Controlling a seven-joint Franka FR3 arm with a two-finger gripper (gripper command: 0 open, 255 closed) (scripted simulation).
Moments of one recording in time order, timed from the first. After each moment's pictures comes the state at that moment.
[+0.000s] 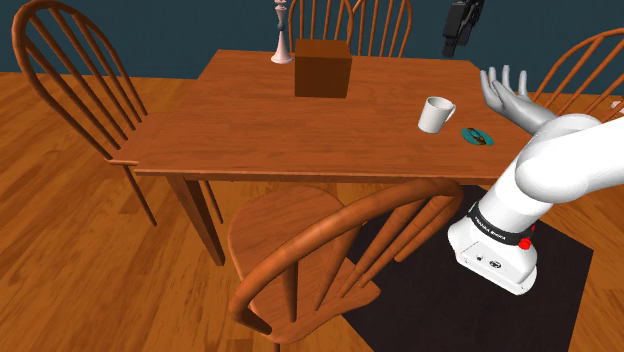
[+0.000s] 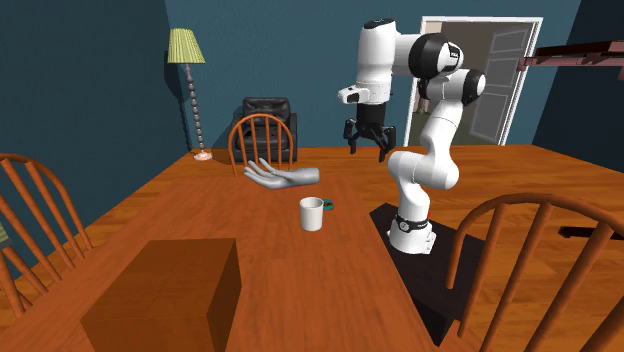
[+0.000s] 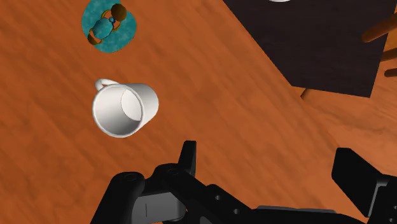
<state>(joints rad) 0.01 -0.75 -0.07 -2.30 -0.12 1.45 -0.16</state>
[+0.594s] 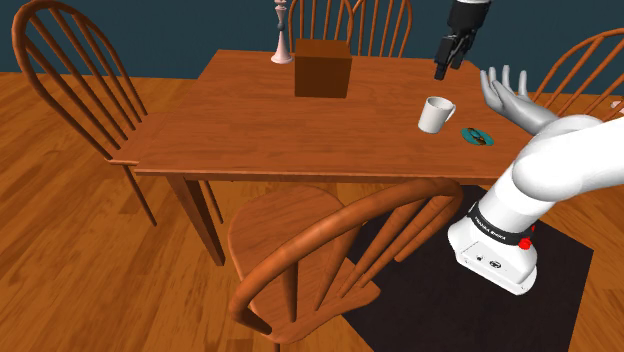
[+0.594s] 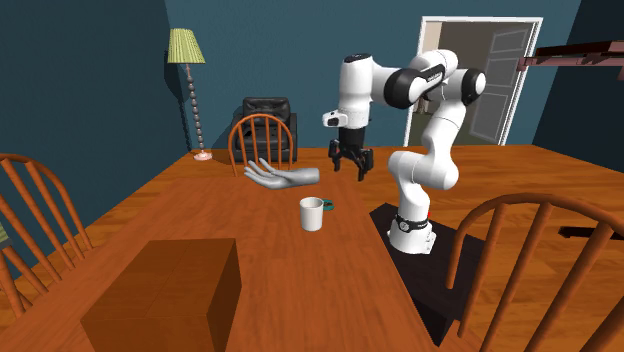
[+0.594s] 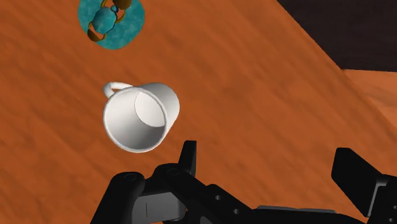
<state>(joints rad) -0.06 -0.76 -0.16 -2.49 -0.18 1.69 -0.17</state>
